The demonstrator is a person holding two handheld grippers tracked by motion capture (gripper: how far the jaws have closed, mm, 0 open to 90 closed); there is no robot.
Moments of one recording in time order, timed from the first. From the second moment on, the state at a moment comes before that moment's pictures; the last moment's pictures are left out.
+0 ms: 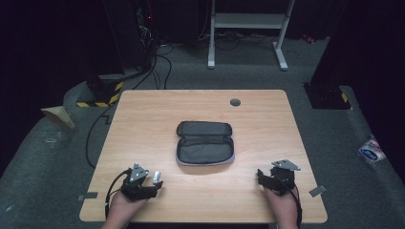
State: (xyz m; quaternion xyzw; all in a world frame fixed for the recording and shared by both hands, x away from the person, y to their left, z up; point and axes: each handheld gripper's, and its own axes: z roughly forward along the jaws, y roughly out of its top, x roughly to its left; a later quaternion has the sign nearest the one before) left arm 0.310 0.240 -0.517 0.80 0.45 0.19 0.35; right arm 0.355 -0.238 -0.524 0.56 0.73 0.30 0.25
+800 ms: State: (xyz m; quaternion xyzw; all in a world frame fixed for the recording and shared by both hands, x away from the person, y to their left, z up) left arm 0.312 0.249 -0.522 0.80 0.45 0.20 0.35; right arm 0.356 -0.238 -0.524 0.56 0.73 0.31 0.24
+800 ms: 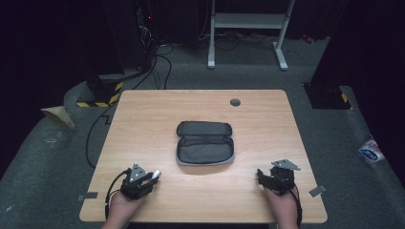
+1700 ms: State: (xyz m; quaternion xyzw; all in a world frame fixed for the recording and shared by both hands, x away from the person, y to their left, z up) left arm 0.317 0.258 -0.521 0.80 0.45 0.19 0.35; right arm 0.356 -0.237 -0.524 0.56 0.73 0.31 0.24
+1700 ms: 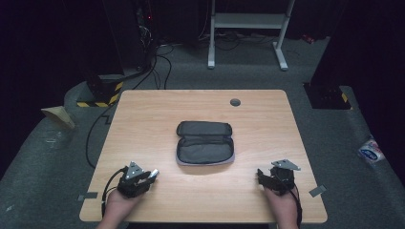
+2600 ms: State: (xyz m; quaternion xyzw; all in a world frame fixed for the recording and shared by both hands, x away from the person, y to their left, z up) left arm 0.320 0.257 -0.518 0.78 0.44 0.21 0.38; right arm 0.356 -0.237 -0.524 0.56 0.73 0.31 0.24
